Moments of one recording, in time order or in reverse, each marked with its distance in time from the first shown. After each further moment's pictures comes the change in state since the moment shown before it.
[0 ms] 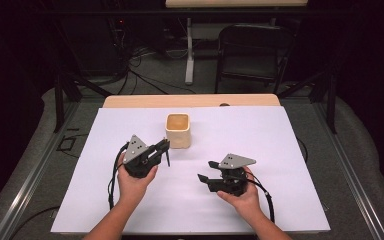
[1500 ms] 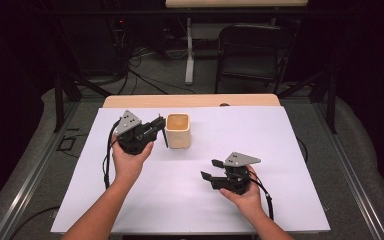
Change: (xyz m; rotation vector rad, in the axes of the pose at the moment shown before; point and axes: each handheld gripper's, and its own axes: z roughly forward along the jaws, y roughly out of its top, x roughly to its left) left arm 0.028 0.055 0.008 -0.033 0.005 -0.050; right arm -0.009 -0.004 -0.003 -0.027 -0.014 0.054
